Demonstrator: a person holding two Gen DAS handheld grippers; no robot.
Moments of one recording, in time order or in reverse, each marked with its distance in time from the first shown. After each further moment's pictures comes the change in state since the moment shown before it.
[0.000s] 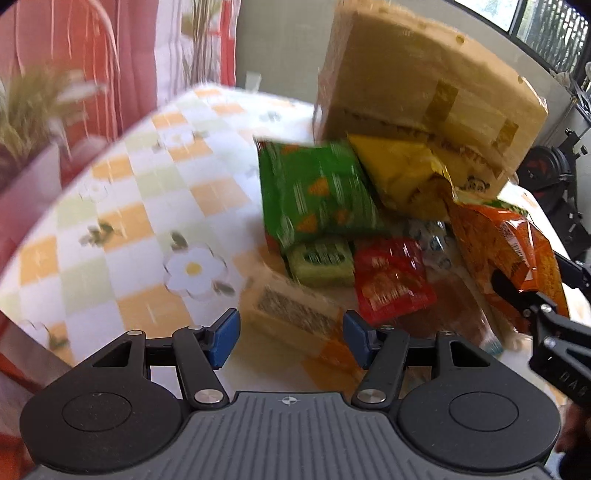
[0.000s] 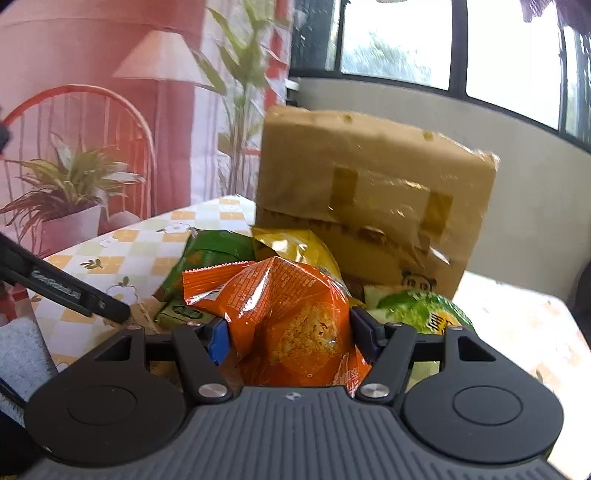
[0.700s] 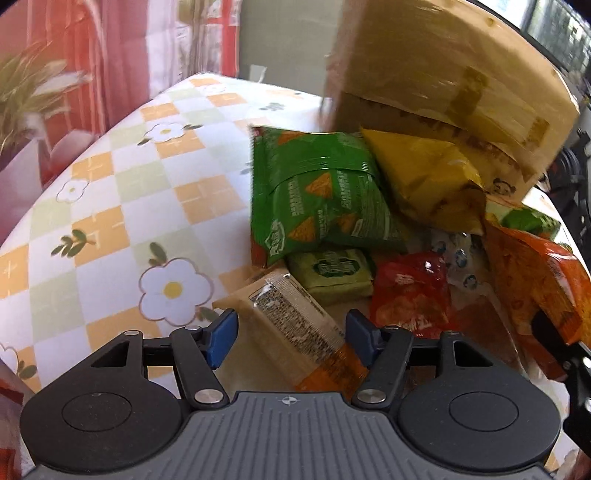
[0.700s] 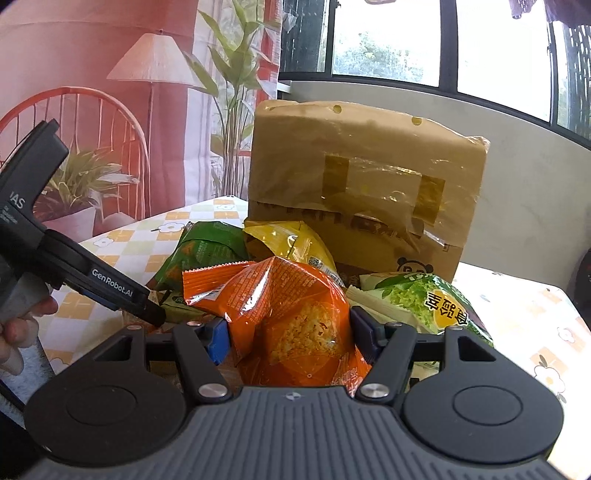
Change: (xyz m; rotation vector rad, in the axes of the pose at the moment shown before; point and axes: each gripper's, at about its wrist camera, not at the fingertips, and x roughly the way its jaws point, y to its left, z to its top) left arm 0.044 0.001 0.017 -0.029 -0.002 0.023; right arm 0.000 -0.004 -0.017 0.052 -0.013 -0.030
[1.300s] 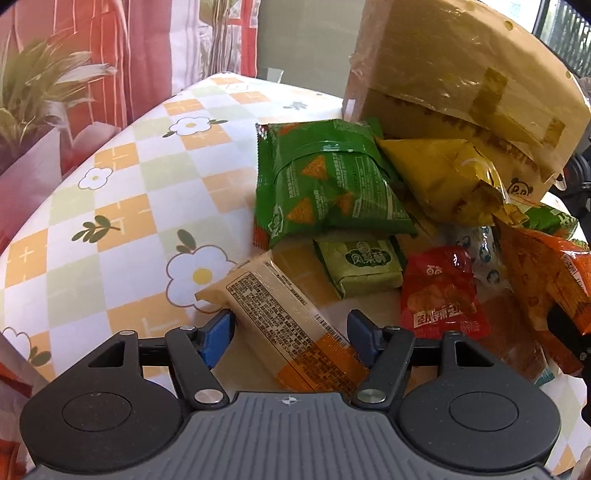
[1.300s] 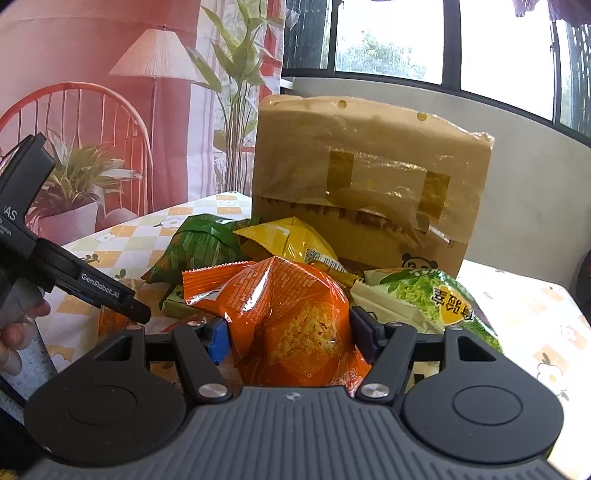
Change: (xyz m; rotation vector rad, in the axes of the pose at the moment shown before) left arm 0.000 0.010 -0.012 0.007 -0.031 0.041; right arm 0.005 0.001 -0.002 -0.009 0.021 0.016
